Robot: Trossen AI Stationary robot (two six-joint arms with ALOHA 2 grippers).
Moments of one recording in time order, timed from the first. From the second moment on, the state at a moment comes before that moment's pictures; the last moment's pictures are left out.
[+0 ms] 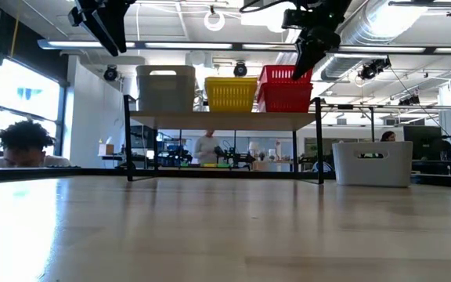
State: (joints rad) left arm 0.19 1.21 1.31 -1.30 -0.46 -0.60; right arm -0.43 1.43 1.41 -0.94 0.12 -0.50
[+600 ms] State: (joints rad) left arm 0.18 1.21 1.31 -1.30 -0.45 -0.60; right arm -0.45 1.44 1.41 -0.91 0.10 -0.50
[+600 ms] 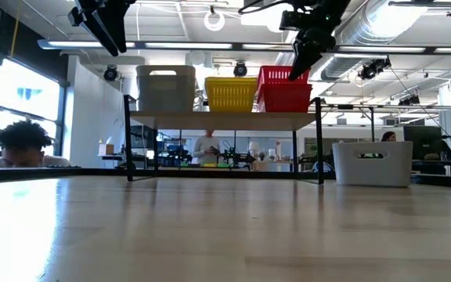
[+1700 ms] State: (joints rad) left arm 0.19 1.21 1.31 -1.22 -0.51 -0.41; right arm -0.44 1.43 1.56 -1.33 0.25 0.04
